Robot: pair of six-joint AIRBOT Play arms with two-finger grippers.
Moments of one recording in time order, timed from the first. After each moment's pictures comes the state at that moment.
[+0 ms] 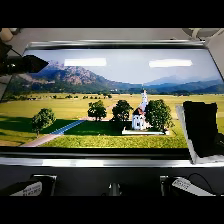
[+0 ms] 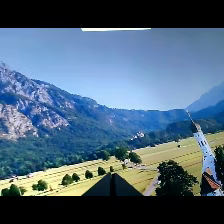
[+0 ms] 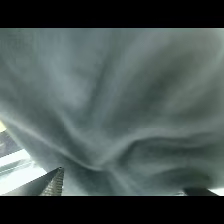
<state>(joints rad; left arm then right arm) 0.10 -1.27 1.53 0.86 -1.07 -1.18 -0.94 -1.32 1.08 -1.45 1.52 1.09</state>
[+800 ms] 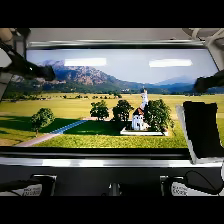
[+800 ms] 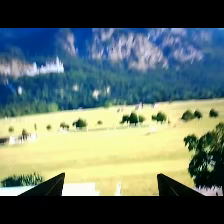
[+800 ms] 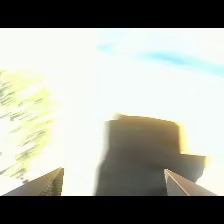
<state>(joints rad) -0.10 -1.42 1.68 1.54 -1.31 -1.57 -0.24 -1.42 1.70 -1.47 1.49 1.02</state>
